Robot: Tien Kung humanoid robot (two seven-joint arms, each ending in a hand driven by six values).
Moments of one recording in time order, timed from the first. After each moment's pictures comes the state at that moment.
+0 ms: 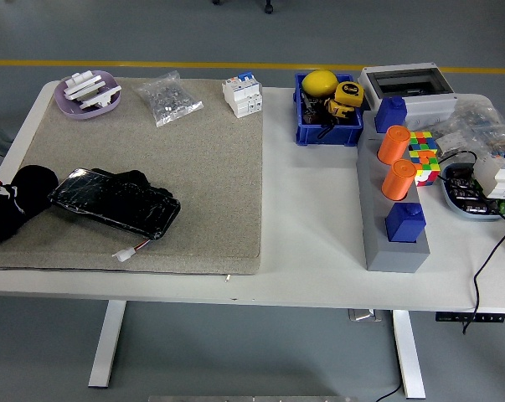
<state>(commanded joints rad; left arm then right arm) -0.31 0.57 -1.36 -1.03 1.76 -0.12 0.20 0.09 -0.43 0.75 0.38 -0.66 -0.04 -0.20</state>
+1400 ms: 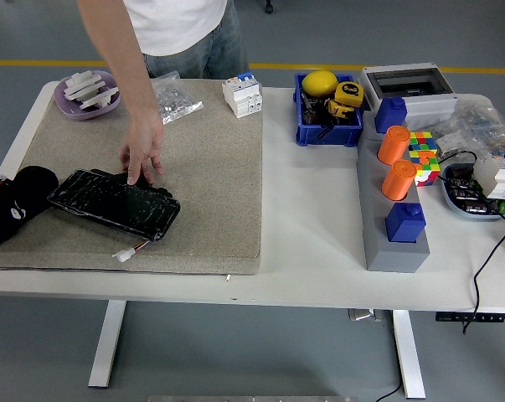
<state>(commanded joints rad) -0.38 0.53 -1.23 -0.86 1.74 -0.03 0.15 0.10 -0.43 0.76 0.38 -0.67 -0.05 -0.20</state>
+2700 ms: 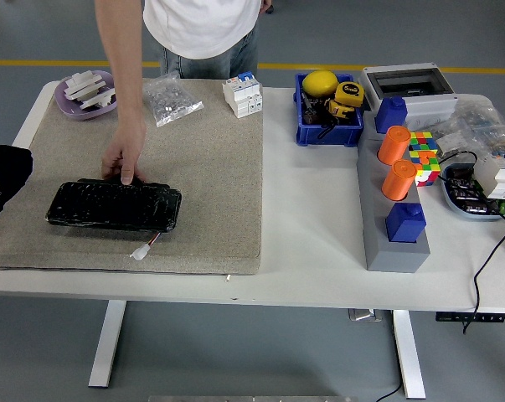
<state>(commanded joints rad) -0.20 0.53 -1.44 -1.20 1.93 0.03 0.29 0.09 -0.43 0.77 0.37 -0.66 -0.04 -0.20</state>
